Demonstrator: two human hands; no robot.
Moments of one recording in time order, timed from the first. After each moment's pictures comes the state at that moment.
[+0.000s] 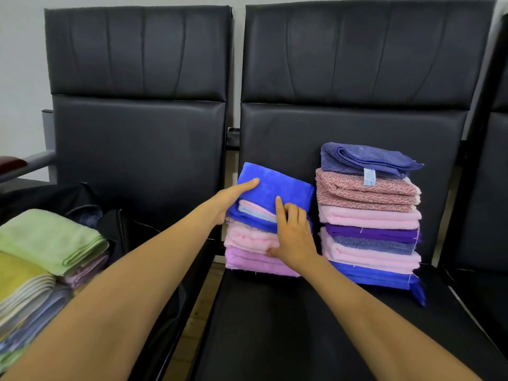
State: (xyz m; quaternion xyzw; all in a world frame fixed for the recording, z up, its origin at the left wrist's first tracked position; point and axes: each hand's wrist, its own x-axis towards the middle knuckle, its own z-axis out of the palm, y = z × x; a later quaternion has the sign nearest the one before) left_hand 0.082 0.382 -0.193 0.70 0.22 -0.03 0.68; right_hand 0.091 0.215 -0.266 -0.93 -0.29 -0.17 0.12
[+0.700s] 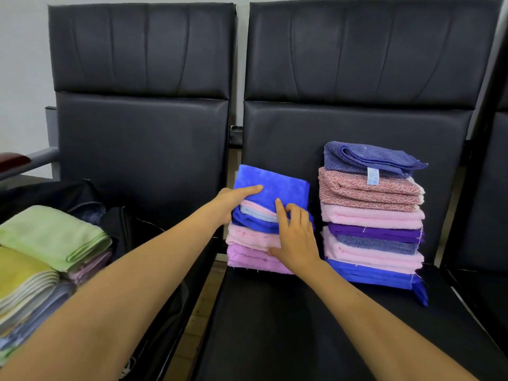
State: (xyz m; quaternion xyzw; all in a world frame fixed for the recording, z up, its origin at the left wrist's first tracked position) left_hand 0.085 0.384 -0.201 0.67 0.23 0.02 0.70; right_hand 0.093 0.217 -0.287 -0.91 -0.28 -0.27 0.13
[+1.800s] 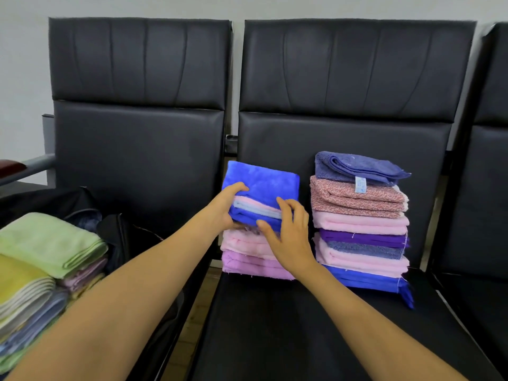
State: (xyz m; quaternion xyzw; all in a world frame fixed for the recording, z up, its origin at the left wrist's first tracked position) left_hand 0.073 0.375 -0.187 0.58 0.22 -0.01 0.78; right_hand 0.076 0.217 -0.256 -0.85 -0.27 -0.24 0.39
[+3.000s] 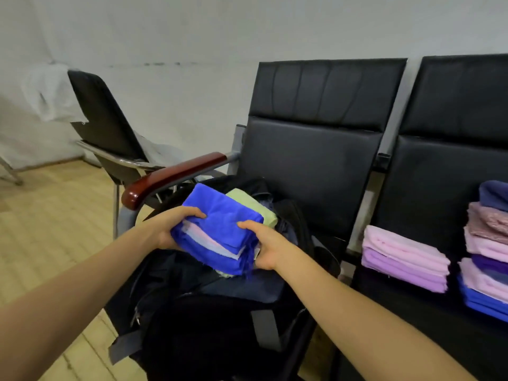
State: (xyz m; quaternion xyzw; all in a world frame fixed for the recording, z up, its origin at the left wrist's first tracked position) left_hand -0.316 0.622 -0.154 0.59 0.40 0.09 0.69; right_hand -0.186 0.464 -0.182 -0.55 -0.09 0.55 0.63
